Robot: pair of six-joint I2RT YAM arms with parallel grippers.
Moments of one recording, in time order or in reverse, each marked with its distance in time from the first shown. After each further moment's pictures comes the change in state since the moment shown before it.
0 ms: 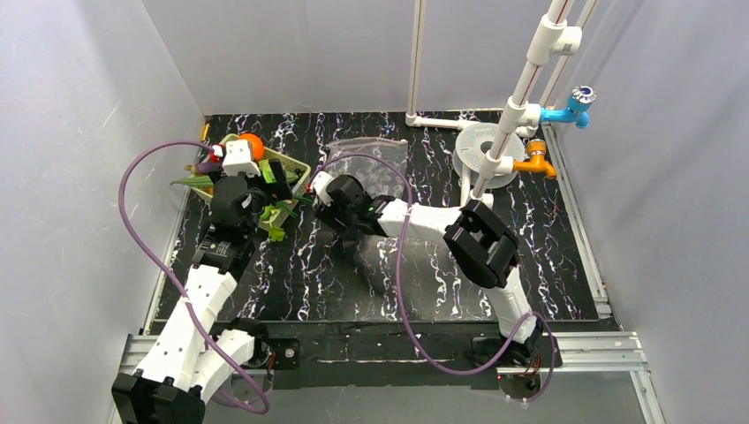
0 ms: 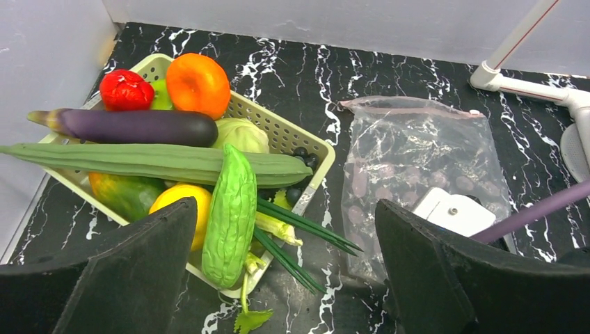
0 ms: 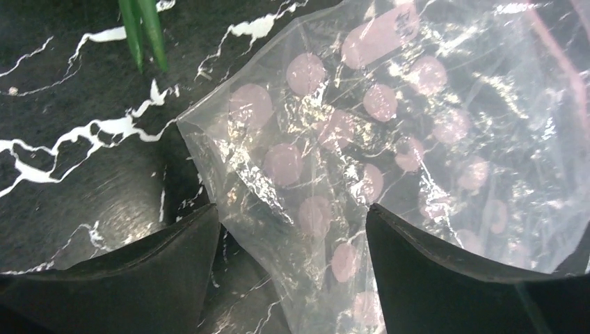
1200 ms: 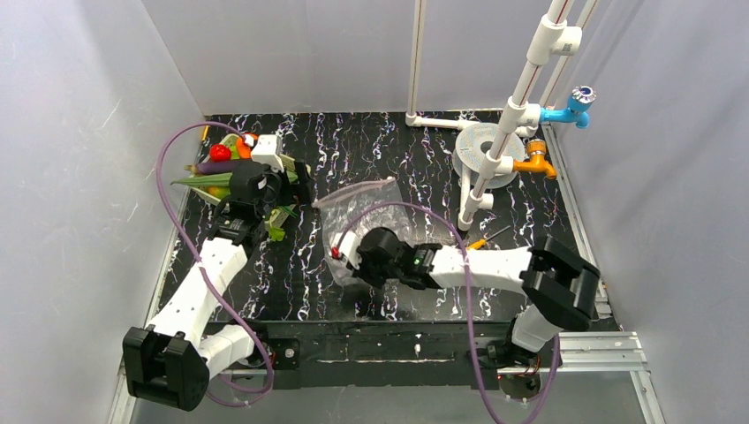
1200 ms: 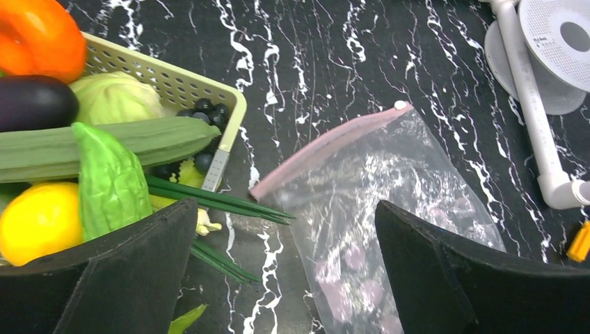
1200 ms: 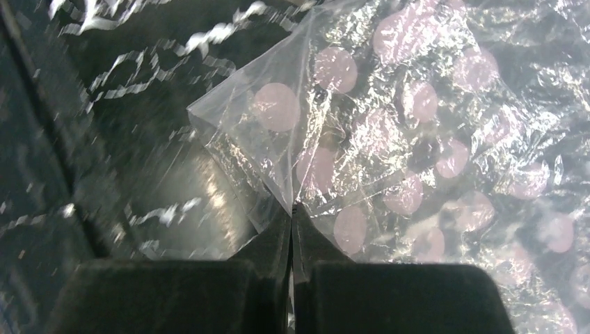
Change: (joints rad) left arm 0.002 0.197 0.048 -0.026 0.274 -0.042; right arm 0.169 -0.478 -0.581 0.081 -0.264 0.022
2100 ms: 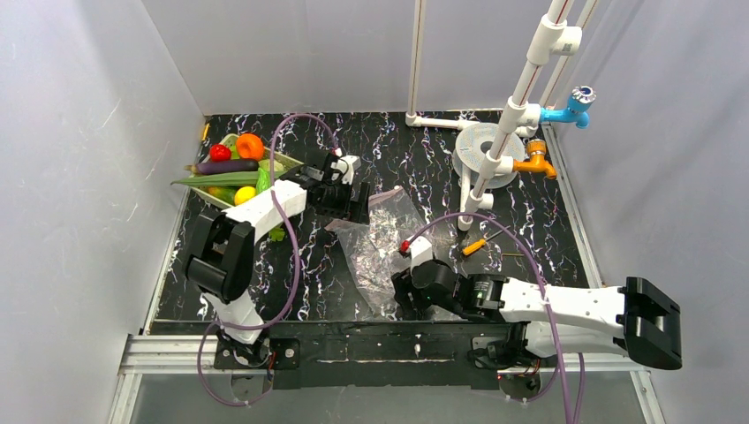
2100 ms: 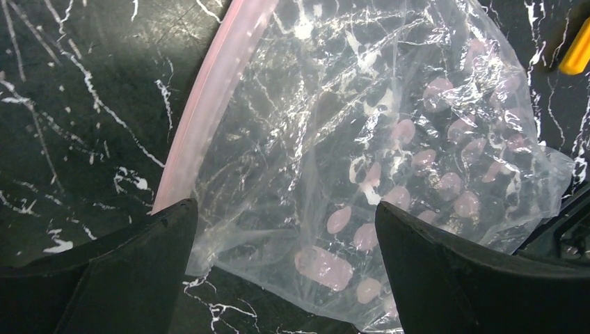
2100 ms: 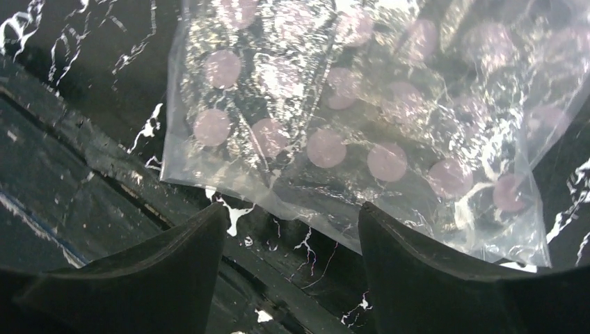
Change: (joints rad) left arm -0.206 0.649 0.331 -0.305 0.317 0.014; right arm 0.121 -0.560 -0.394 -0.194 0.364 0.637
